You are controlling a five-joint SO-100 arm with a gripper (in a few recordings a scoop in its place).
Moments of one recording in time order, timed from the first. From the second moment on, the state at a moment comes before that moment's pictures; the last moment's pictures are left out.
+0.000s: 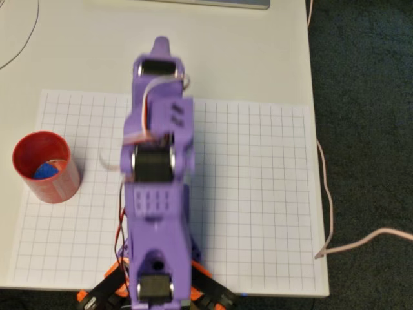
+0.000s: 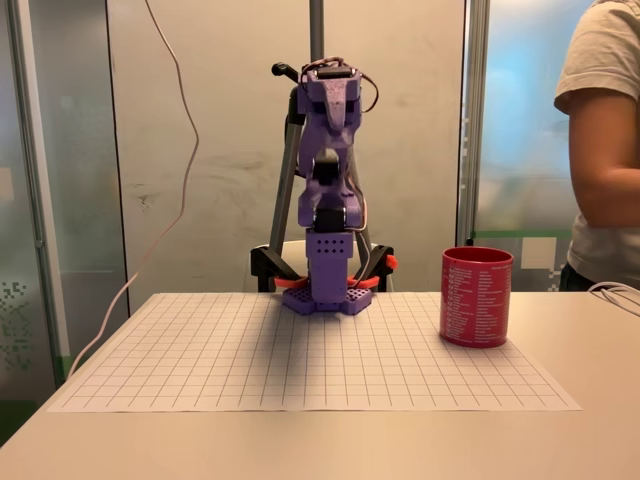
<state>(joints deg) -3.1 182.2 131.4 61.1 0.3</state>
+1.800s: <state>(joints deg) -4.9 189.4 175.9 59.9 3.7</state>
